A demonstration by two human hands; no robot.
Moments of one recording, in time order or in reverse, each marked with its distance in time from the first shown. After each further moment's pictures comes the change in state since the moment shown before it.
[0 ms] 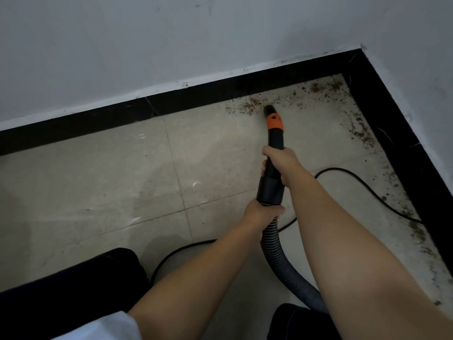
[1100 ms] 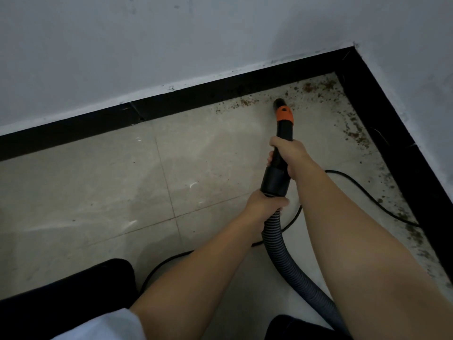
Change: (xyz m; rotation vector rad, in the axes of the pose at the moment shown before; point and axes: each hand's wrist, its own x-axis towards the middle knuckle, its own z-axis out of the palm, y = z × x) left_hand 0.011 0.033 0.019 0.035 -0.055 0.048; right_hand 0.026 -0.024 -0.028 0.075 0.045 0.000
